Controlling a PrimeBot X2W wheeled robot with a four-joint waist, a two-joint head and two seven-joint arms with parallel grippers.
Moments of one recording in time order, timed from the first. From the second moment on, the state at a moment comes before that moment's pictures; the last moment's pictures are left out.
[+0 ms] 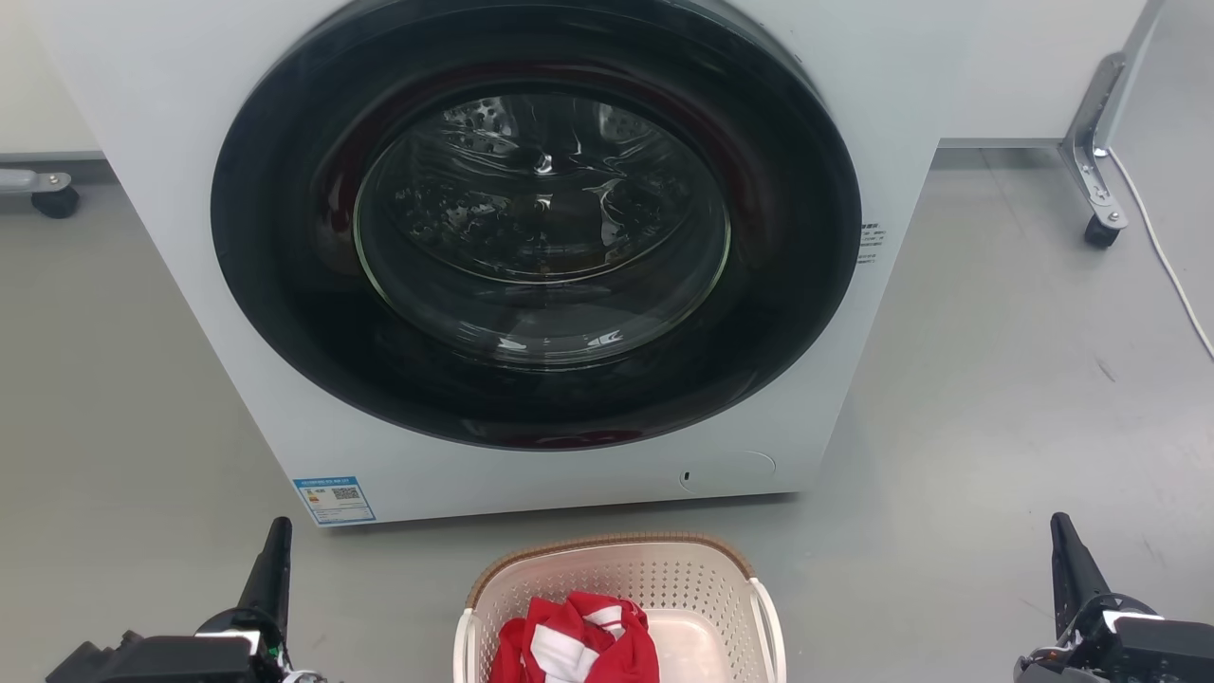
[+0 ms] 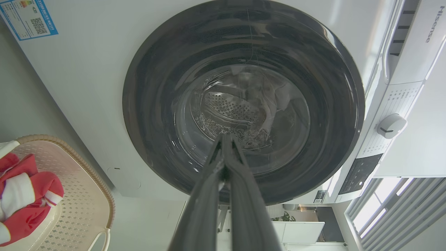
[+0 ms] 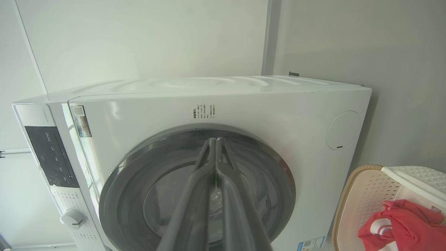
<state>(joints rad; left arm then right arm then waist) -0.08 0.04 0.09 0.29 -1.60 -0.12 0.11 -0.09 -0.04 -0.13 0.30 1.60 0.12 0.11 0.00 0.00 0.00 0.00</state>
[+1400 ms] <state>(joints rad) -0.08 0.04 0.09 0.30 -1.60 -0.12 0.11 -0.09 -0.04 -0.13 0.30 1.60 0.12 0.11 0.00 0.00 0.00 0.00</state>
